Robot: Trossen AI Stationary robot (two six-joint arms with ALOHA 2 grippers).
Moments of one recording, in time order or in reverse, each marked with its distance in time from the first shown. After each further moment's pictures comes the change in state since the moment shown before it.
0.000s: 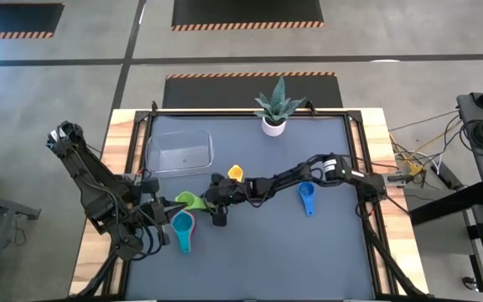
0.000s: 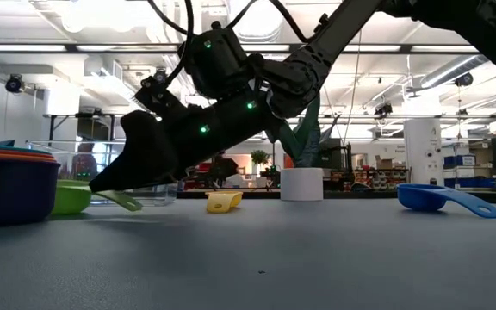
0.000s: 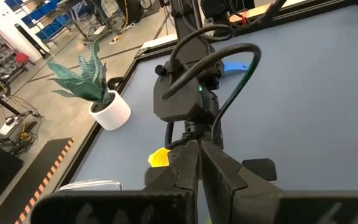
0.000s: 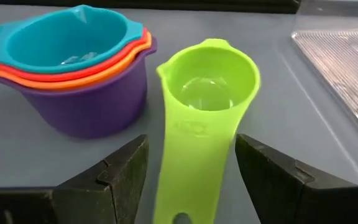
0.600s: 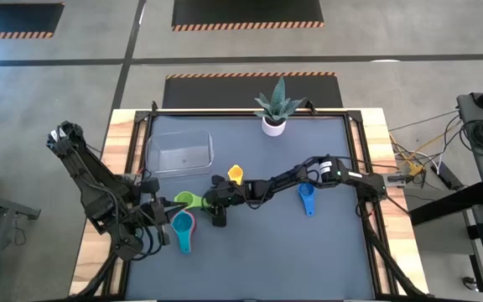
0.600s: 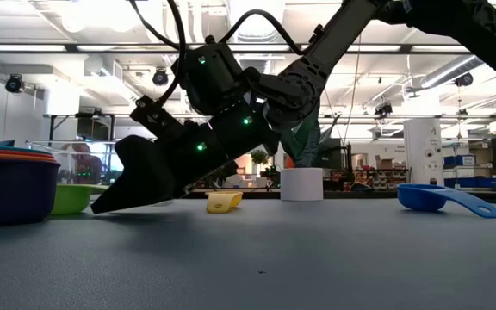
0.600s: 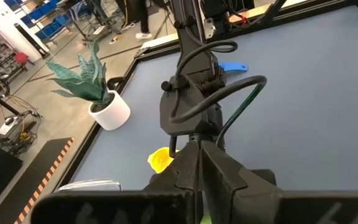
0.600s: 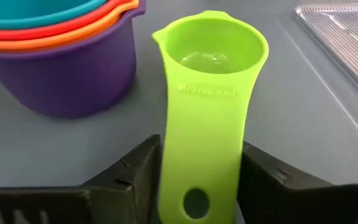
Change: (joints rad) left arm 0.000 0.000 0.000 0.002 0.001 0.000; right arm 0.004 0.049 0.024 -0.006 0.025 0.001
